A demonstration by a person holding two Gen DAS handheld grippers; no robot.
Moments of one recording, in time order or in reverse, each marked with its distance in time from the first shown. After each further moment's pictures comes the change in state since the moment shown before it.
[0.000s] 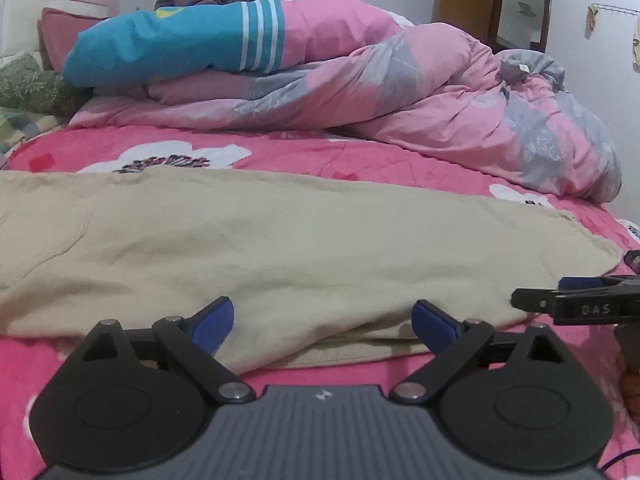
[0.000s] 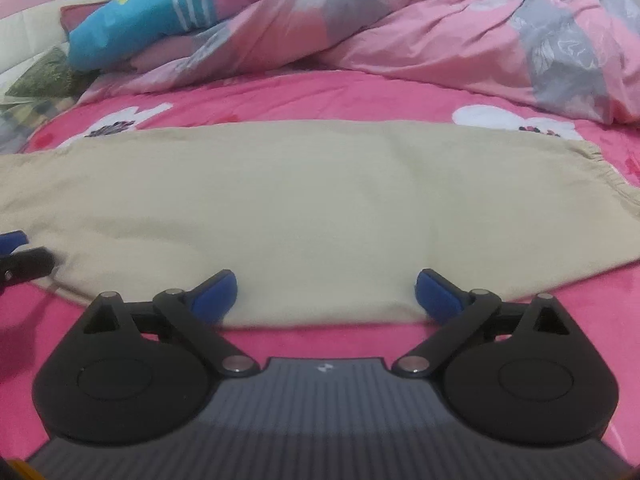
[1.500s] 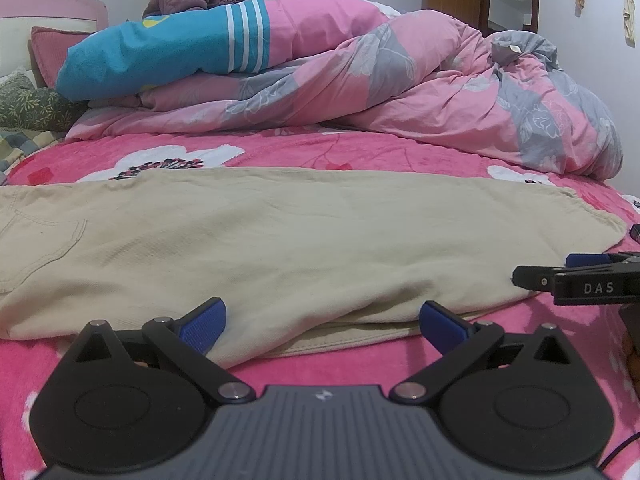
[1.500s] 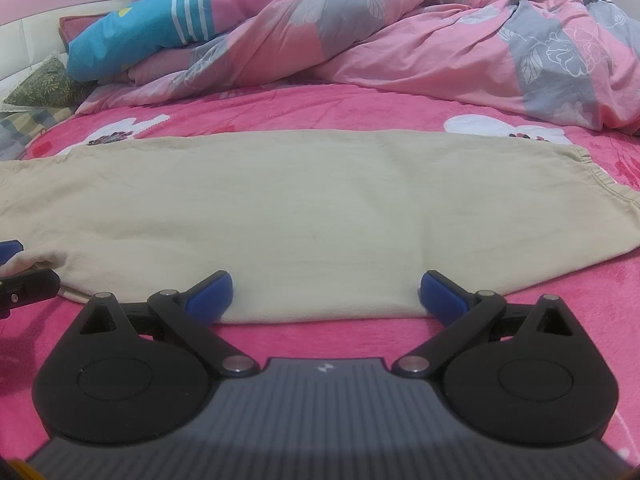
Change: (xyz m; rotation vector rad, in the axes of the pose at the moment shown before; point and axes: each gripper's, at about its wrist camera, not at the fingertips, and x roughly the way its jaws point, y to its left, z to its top) left arm 0.000 -0.011 -0.009 0.058 0.004 0.019; right arm -0.002 0.005 -0.010 0.006 -0.055 -0.019
